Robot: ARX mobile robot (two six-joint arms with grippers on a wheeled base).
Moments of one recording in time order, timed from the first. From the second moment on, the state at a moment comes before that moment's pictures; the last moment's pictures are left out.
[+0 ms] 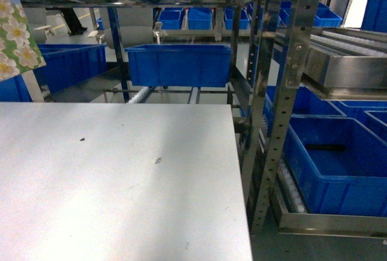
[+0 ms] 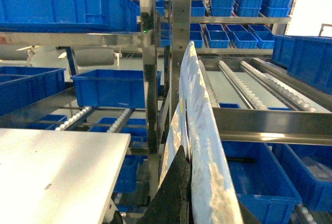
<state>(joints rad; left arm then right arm) -0.21 0.78 0.54 0.23 -0.12 0.05 0.00 0.44 0.47 -0.01 -0.04 0.03</state>
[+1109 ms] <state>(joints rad) -0.21 0.78 0.54 0.23 -0.12 0.05 0.00 0.44 0.47 -0.01 -0.04 0.03</state>
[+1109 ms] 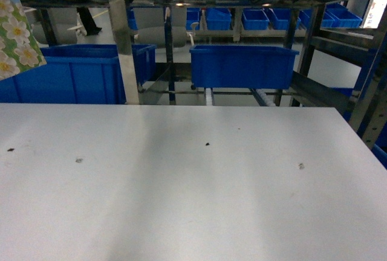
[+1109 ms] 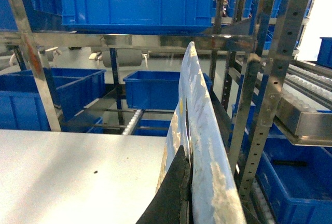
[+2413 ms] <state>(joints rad) -0.21 0.77 0.54 0.23 -0.12 0.05 0.00 0.44 0.47 -0.01 -0.04 0.03</state>
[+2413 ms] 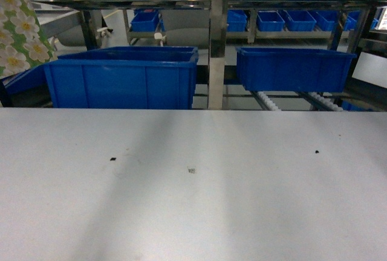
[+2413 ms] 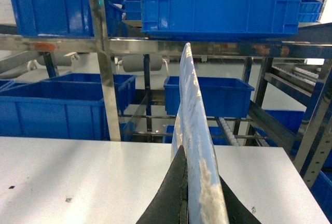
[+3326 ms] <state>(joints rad) -0.21 0.78 0.54 0.23 -0.12 0.05 0.00 0.44 0.47 0.00 -0.04 0.03</state>
